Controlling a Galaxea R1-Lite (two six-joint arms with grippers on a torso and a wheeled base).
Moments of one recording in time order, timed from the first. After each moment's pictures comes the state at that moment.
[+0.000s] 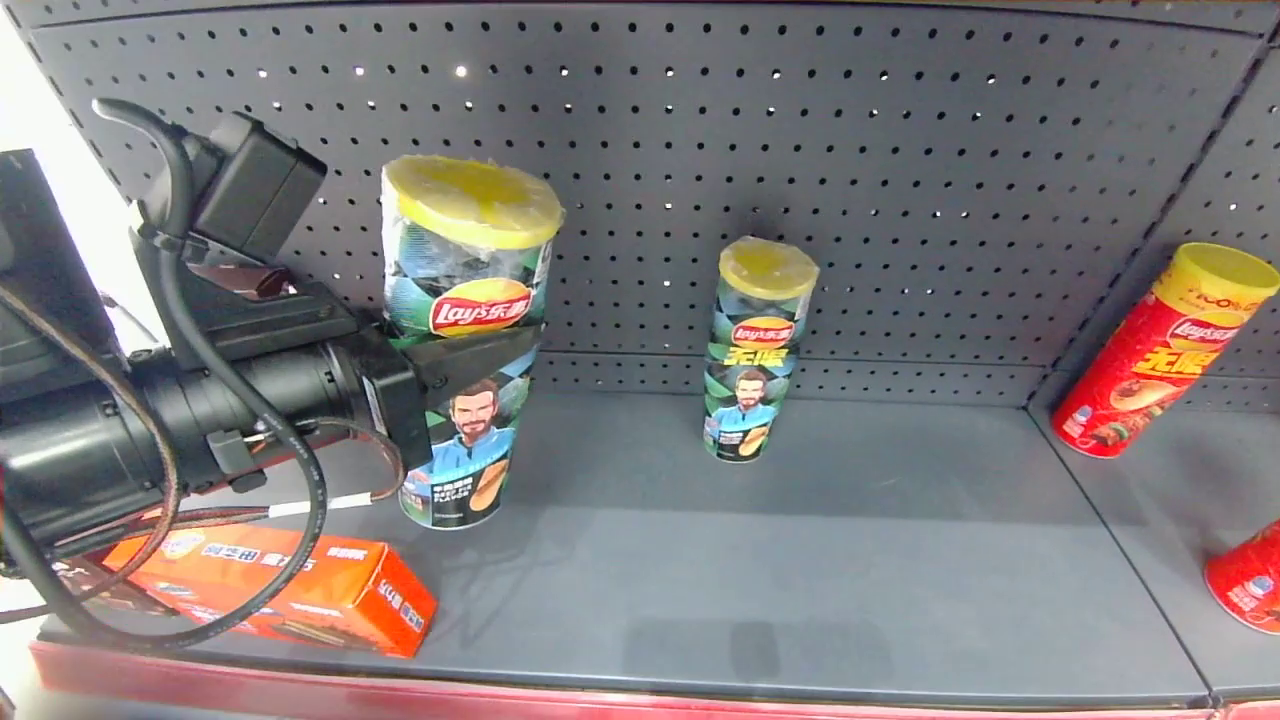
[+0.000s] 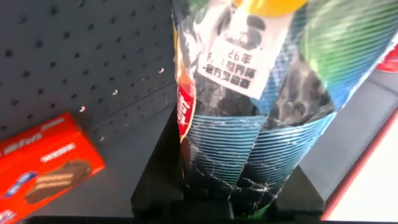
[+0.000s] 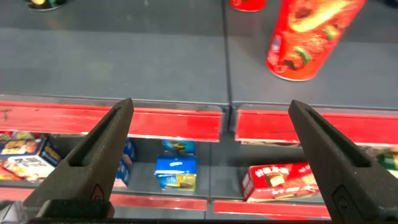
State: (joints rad) left arm -0.46 1.38 -0.81 -0.52 -0.29 0.08; right arm 0.00 0.01 0.00 0.00 0.00 0.00
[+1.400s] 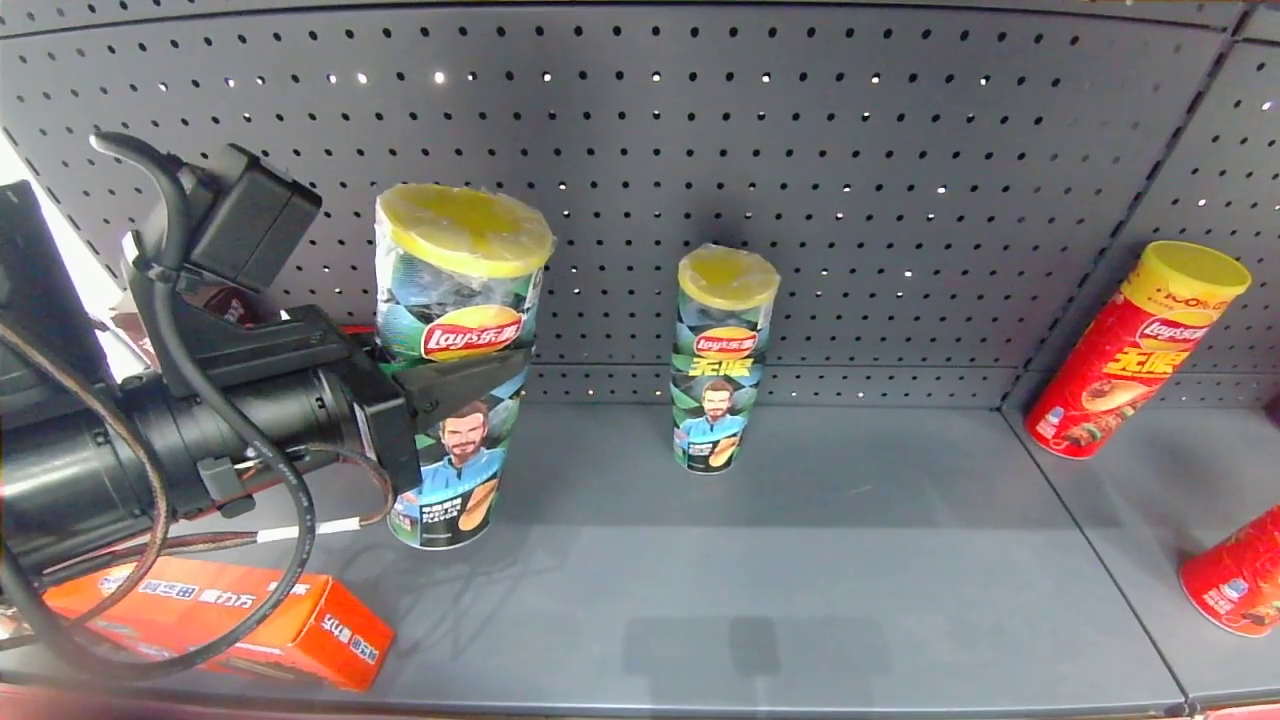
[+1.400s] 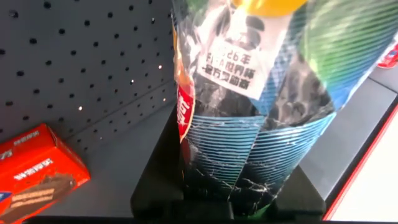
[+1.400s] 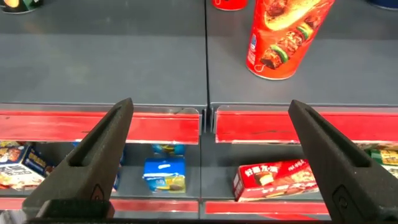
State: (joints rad) left arm -0.45 1.36 -0.77 -0.52 -0.29 0.08; right arm 0.00 0.02 -0.01 0.00 -0.01 0.00
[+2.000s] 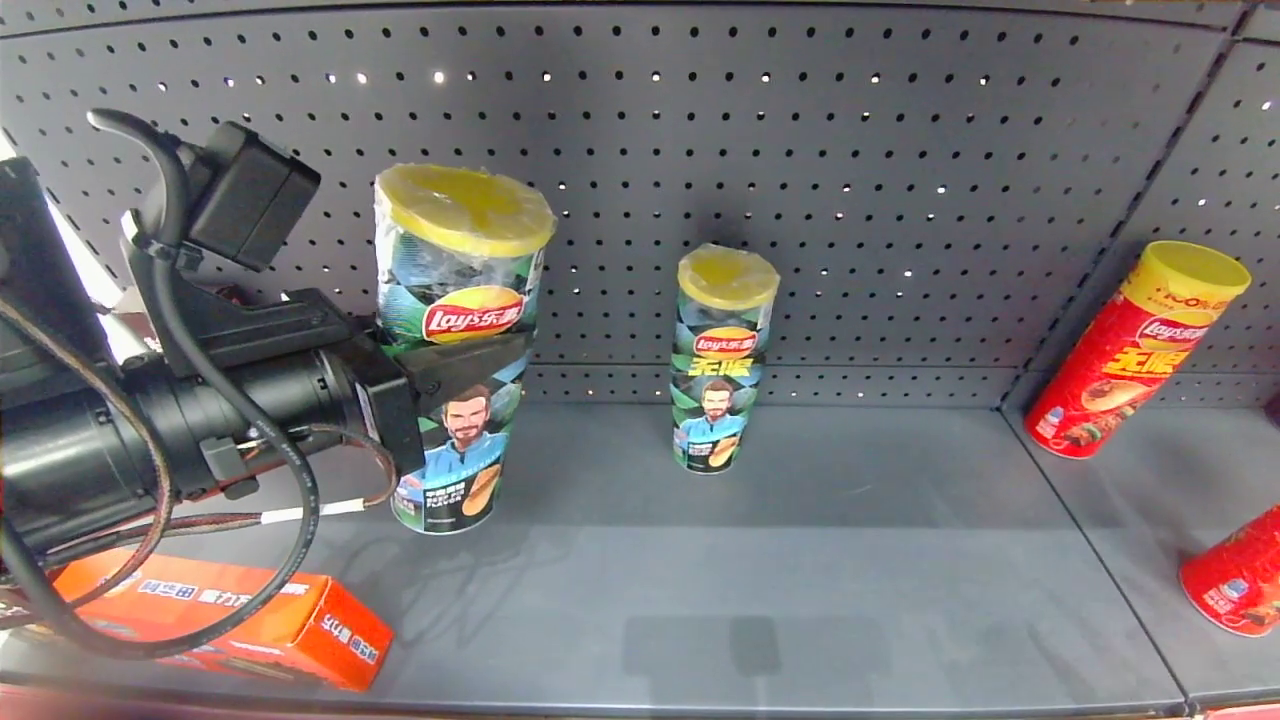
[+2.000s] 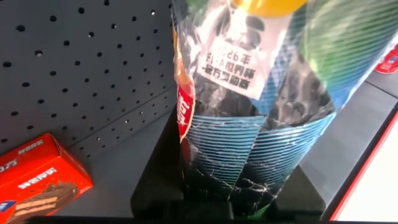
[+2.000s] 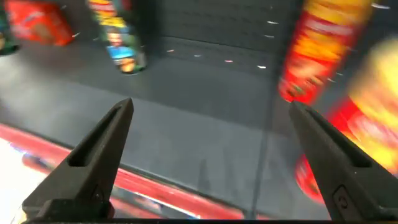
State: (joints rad) left arm -0.45 1.37 -0.80 -0.52 -0.29 0.08; right arm 0.19 0.57 -0.52 -0.03 0.18 -0.03
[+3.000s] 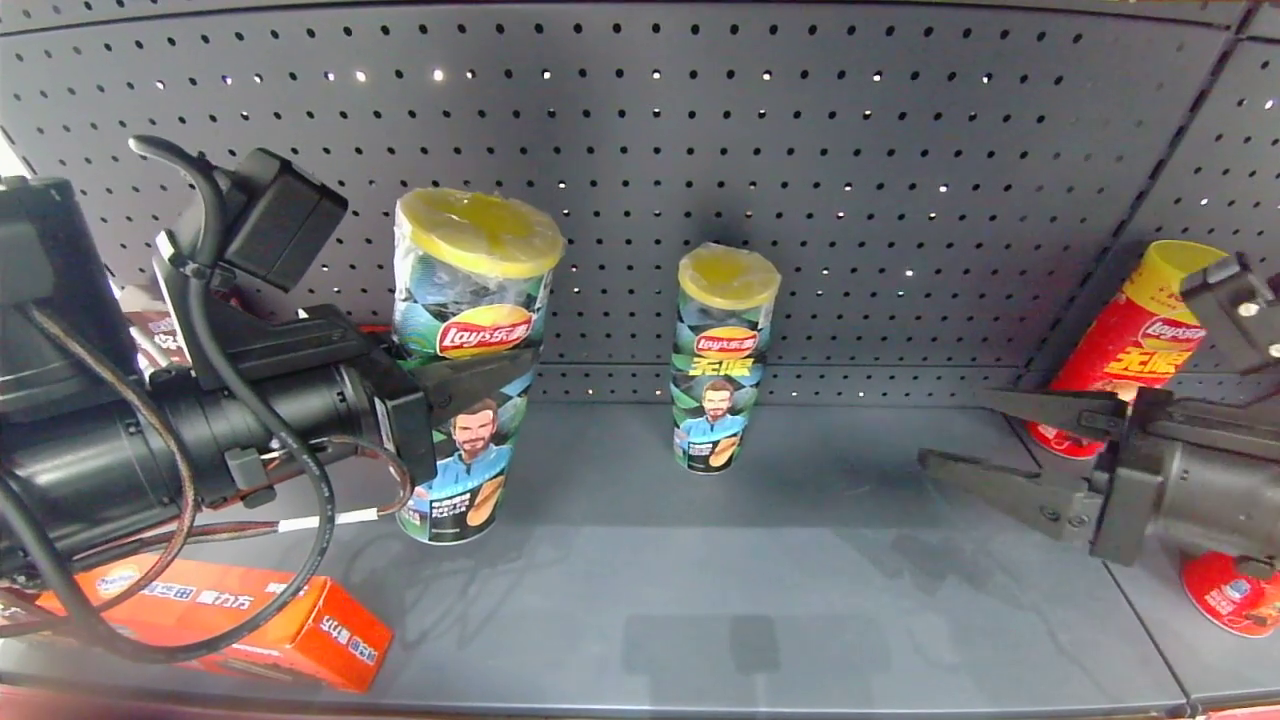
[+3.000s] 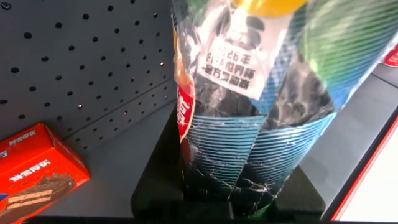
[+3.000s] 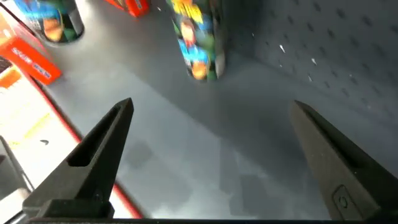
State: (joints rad) left arm -0.45 1.39 -0.79 -0.52 -0.29 0.08; right arm 0.42 1.27 -0.66 -0.47 0.35 -0.05
